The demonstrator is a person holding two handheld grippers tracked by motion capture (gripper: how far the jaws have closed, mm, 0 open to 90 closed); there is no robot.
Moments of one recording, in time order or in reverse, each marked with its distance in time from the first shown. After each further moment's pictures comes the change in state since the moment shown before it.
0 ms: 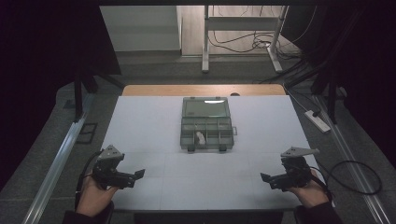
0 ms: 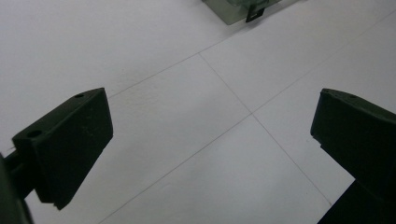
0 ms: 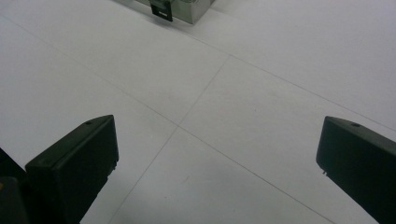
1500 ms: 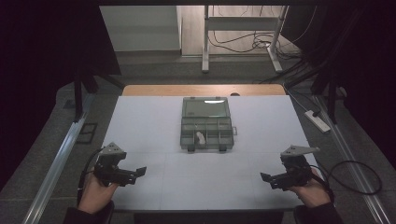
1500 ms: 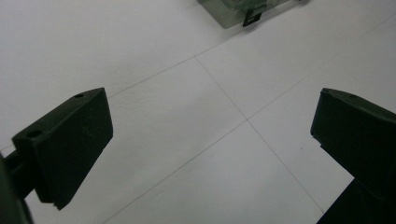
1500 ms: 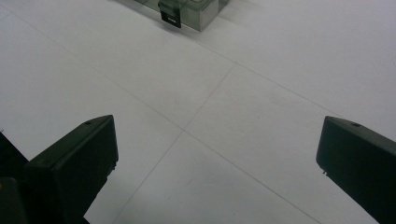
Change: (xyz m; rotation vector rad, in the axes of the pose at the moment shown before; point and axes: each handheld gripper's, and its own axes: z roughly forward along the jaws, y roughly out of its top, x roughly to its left) left arm 0.005 0.007 0.006 0.004 -0.036 -0.042; right arm 0.002 0.007 -0.005 -0.007 0.022 -0.035
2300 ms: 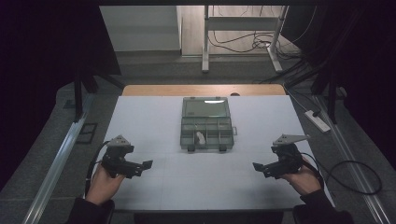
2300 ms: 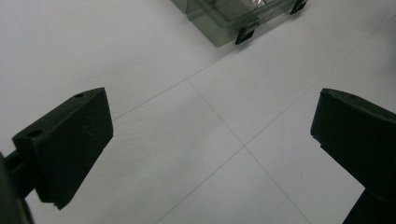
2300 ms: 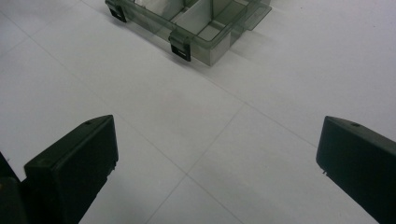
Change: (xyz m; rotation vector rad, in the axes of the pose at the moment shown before) left arm 0.005 0.020 0.019 -0.007 -0.052 0.028; right arm -0.008 0.031 0.021 -0.028 0.066 -0.031
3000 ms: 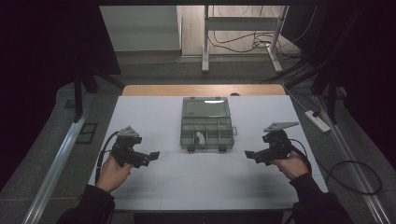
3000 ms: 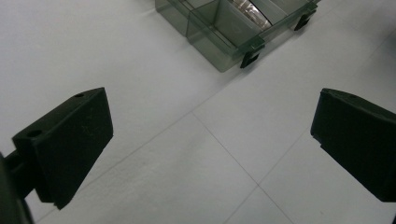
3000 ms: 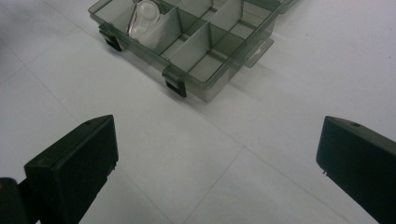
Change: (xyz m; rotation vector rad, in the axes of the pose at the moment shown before) left arm 0.012 0.025 0.027 -0.010 -0.019 0.042; right arm -0.013 0.030 0.028 -0.013 0.035 0.012
